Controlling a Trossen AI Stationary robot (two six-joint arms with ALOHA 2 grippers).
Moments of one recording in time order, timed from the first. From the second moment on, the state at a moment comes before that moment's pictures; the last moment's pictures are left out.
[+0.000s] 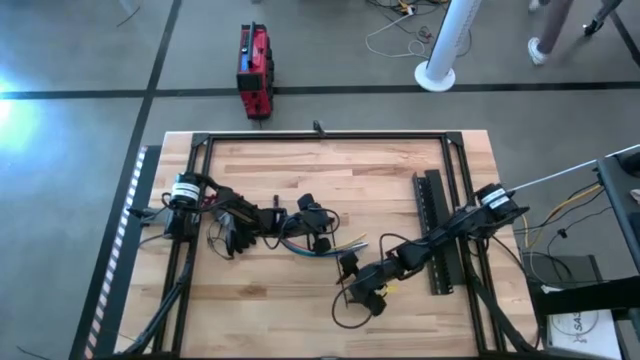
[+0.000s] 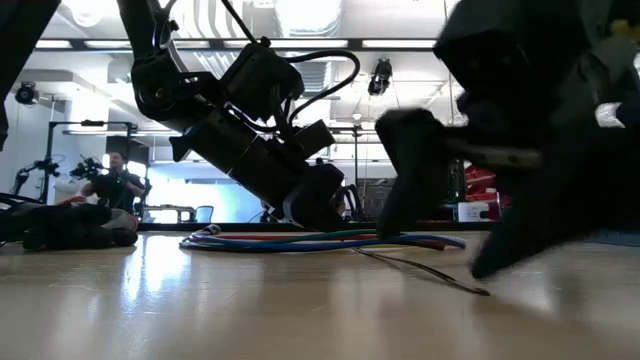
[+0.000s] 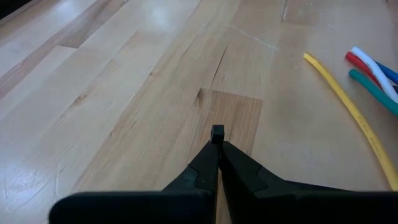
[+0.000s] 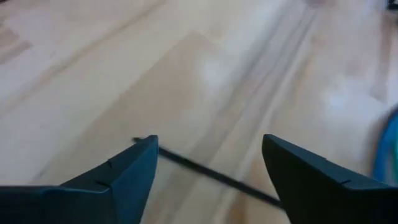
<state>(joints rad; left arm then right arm) -0.05 1.98 0.85 0.55 -0.37 -0.17 0.45 1.95 0.82 0.38 0.02 -0.26</state>
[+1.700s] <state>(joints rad) -0.05 1.98 0.85 0.54 -0.38 -0.19 0.49 1.96 0.82 0.33 0.53 -0.39</state>
